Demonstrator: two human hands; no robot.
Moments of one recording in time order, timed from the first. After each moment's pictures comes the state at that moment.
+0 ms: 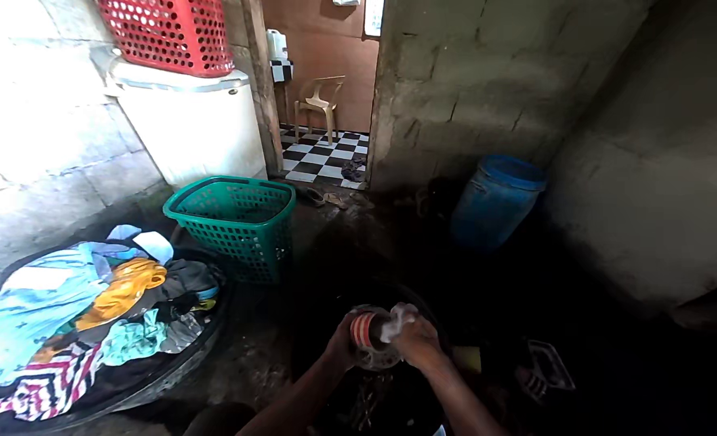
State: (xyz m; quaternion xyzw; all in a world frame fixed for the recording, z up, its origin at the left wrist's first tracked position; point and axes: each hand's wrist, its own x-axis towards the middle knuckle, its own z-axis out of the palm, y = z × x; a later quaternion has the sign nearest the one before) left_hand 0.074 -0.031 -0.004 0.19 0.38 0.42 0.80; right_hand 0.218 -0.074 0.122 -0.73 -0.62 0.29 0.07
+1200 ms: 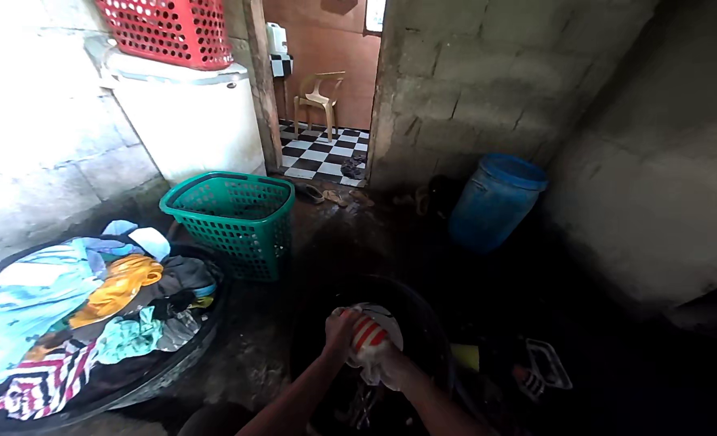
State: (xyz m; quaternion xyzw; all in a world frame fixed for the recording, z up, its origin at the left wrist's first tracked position) left_hand 0.071 -0.022 0.003 0.35 0.54 0.51 0.57; right_hand 0.195 -0.082 0.020 -0.49 -0.47 0.63 0.38
